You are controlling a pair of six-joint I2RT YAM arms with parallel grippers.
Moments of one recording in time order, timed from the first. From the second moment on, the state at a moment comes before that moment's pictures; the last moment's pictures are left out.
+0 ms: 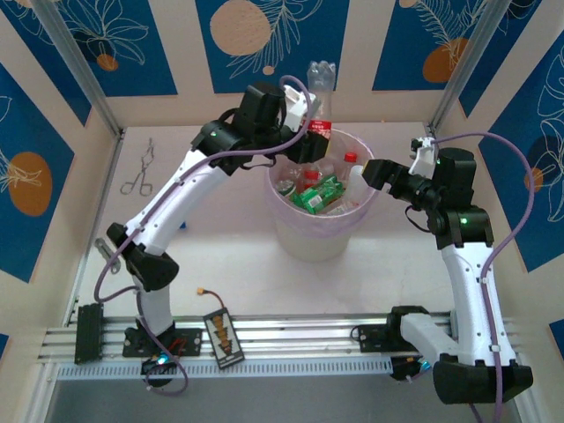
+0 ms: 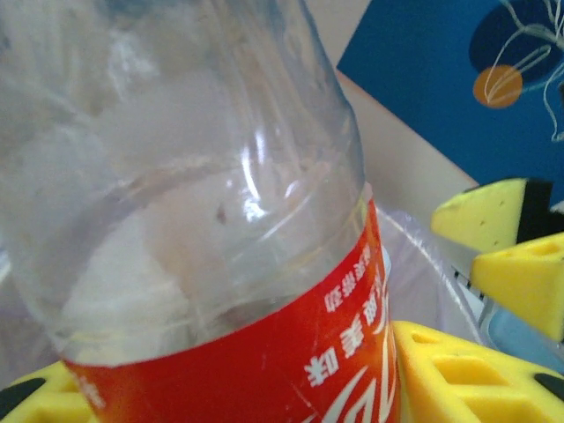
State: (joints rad) left arm -0.78 1.88 2.26 -0.90 0.28 -0.21; right arm -0.01 0.95 1.18 -0.71 -0.49 0.44
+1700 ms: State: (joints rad) left arm -0.81 1.97 2.26 -0.86 0.41 -0.12; right arm -0.02 0.96 1.16 -0.68 -0.48 0.46
